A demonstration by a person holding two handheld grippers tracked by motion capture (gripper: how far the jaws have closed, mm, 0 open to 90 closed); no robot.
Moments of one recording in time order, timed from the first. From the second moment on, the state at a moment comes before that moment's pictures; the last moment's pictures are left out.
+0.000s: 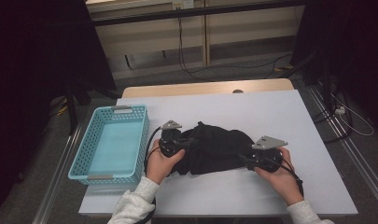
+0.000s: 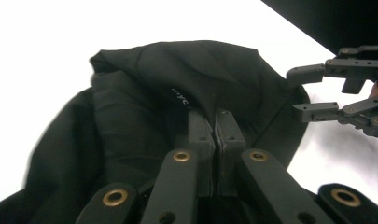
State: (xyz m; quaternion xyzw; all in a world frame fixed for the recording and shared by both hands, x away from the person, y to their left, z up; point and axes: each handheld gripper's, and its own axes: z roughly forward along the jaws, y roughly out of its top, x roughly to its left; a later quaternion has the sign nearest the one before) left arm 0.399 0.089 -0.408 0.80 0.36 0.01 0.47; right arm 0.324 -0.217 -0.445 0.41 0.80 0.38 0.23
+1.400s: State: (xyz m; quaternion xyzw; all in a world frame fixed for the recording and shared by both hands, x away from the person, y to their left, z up) left arm 0.383 0.070 -0.400 0.80 0.33 -0.03 0.49; right arm 0.344 -0.166 -0.430 0.37 0.79 0.44 0.22
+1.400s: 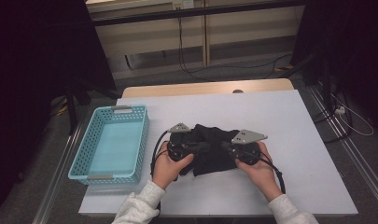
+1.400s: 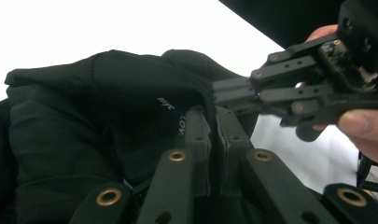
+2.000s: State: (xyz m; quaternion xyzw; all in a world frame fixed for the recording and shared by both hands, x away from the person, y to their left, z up) left arm 0.381 0.066 -0.412 0.83 0.31 0.02 0.46; right arm 0.346 -0.260 -0.439 0.47 0.75 0.40 0.24
